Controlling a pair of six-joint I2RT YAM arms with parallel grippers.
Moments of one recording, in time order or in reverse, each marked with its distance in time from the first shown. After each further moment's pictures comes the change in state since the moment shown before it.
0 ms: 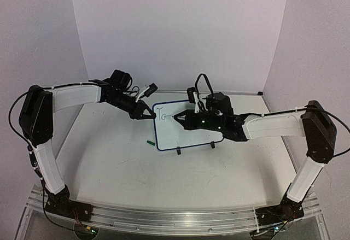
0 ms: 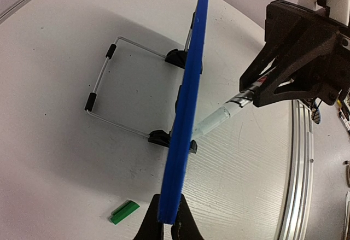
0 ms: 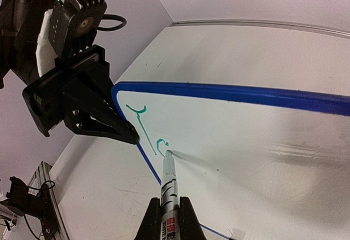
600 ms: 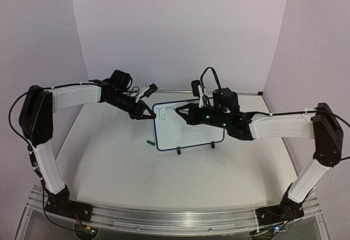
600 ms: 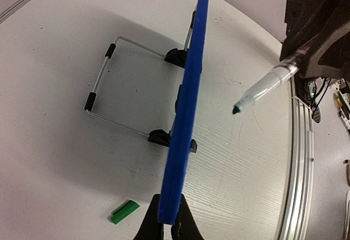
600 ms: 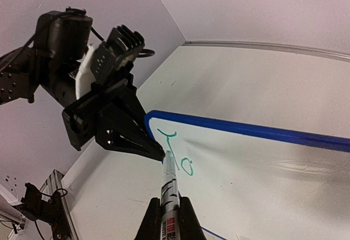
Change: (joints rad) left arm 0.000 0.000 0.000 -0.003 0.000 0.007; right arm 0.000 -0.070 -0.016 0.031 -0.013 -0.002
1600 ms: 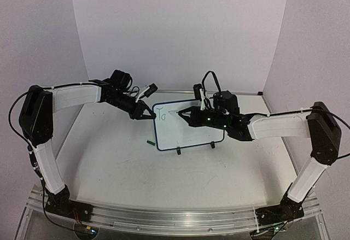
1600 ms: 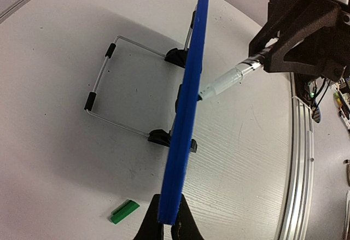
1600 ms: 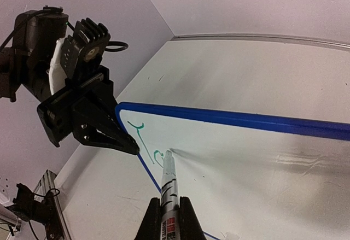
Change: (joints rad) left arm 0.000 0.000 0.000 -0.001 0.000 0.000; right arm -0.032 0.020 -0.030 0.020 -0.011 0.009
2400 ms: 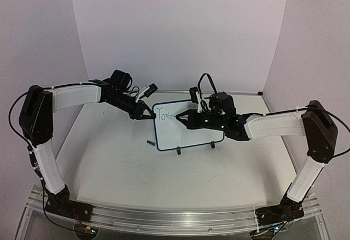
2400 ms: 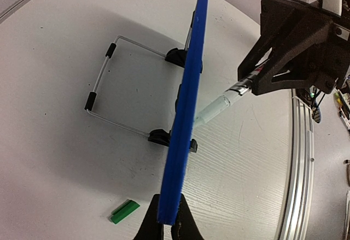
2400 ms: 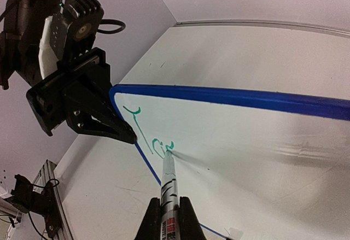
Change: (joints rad) left arm 0.000 0.000 0.000 0.000 -0.001 0.000; right arm -0.001 0.044 0.025 -0.029 -0.035 -0.006
